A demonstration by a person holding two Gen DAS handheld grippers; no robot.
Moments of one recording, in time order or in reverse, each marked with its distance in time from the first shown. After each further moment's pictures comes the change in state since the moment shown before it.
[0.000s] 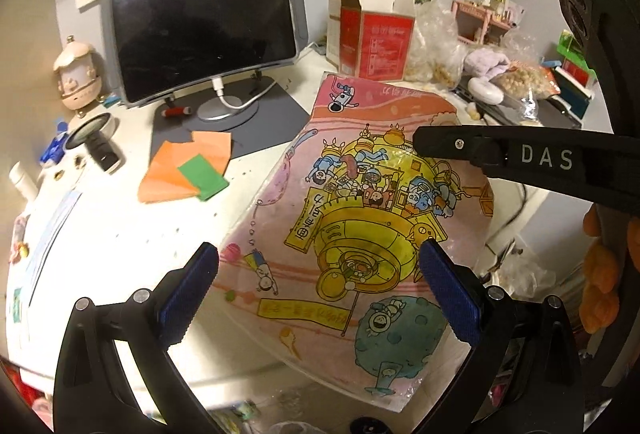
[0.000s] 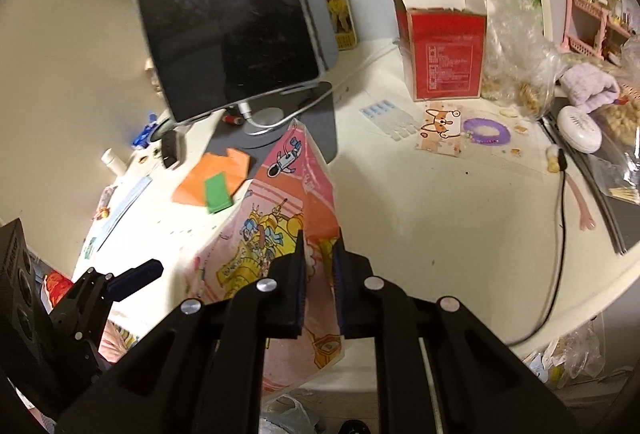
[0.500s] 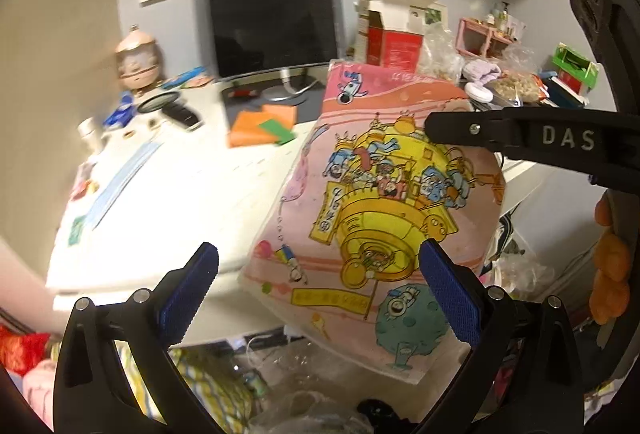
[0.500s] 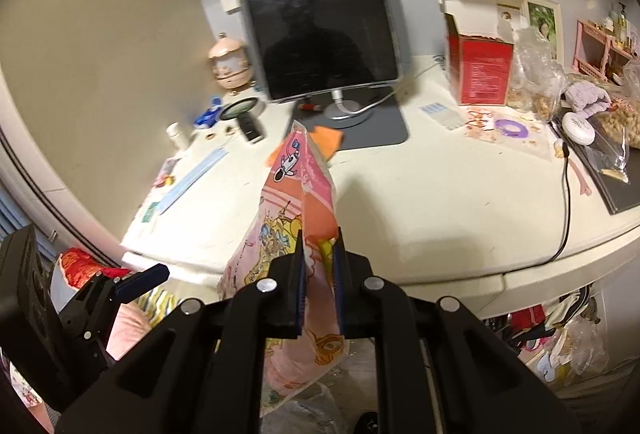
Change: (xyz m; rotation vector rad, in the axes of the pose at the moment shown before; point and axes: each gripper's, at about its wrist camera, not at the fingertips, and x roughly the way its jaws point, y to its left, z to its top) left arm -0.115 0.040 -0.077 -0.046 -0.041 0.058; right arm -0.068 0.095 -0.062 -0.062 -0.046 0.055
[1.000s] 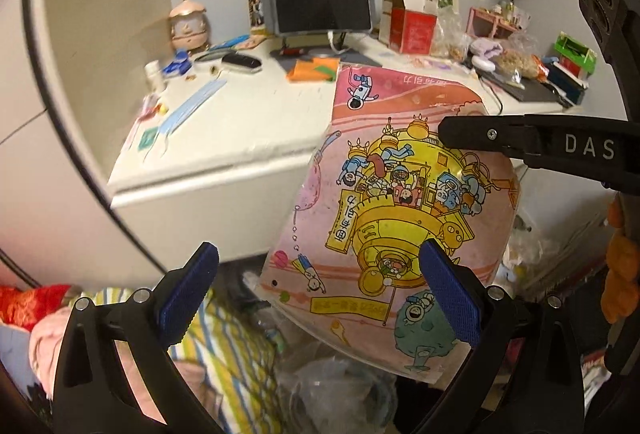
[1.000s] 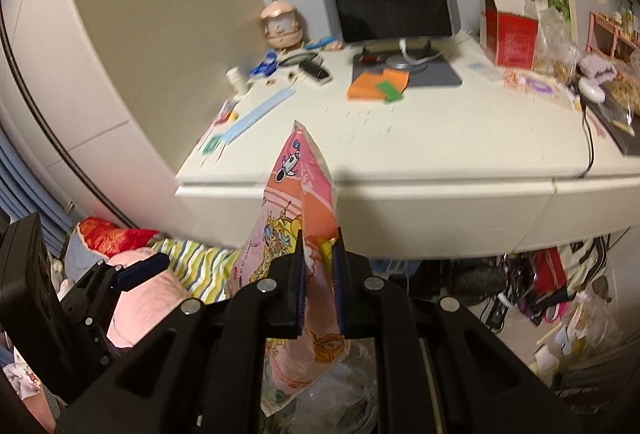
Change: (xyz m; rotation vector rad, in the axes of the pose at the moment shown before) left arm -0.086 0.053 -0.109 -0.019 0.045 0.039; right arm -0.029 0.099 -0.099 -0.023 0.064 0.037
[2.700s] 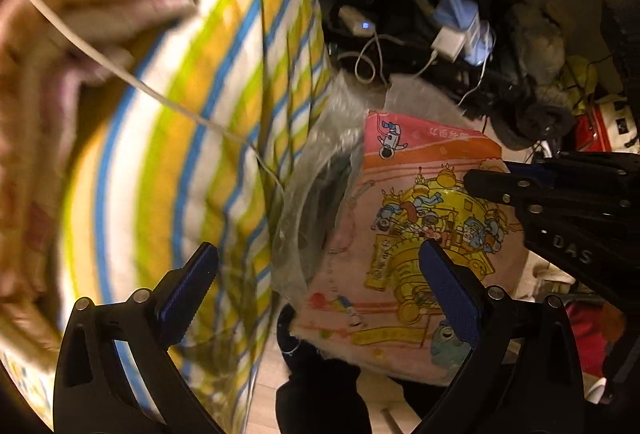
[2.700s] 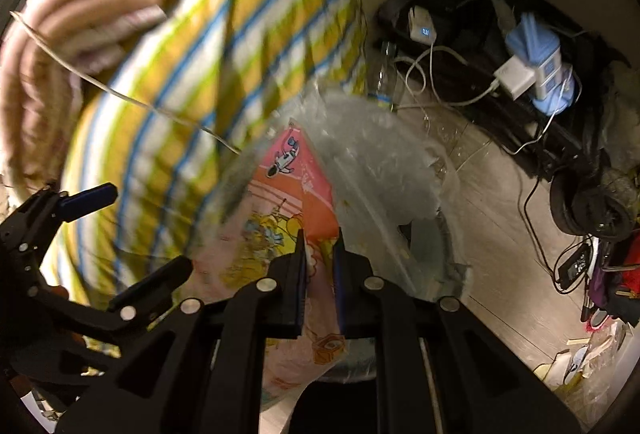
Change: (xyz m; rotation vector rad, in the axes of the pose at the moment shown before) left arm 0.191 0.029 -0.401 -0.500 0.531 0.278; right arm 0.302 0.005 -0.343 -0.435 0.651 0.189
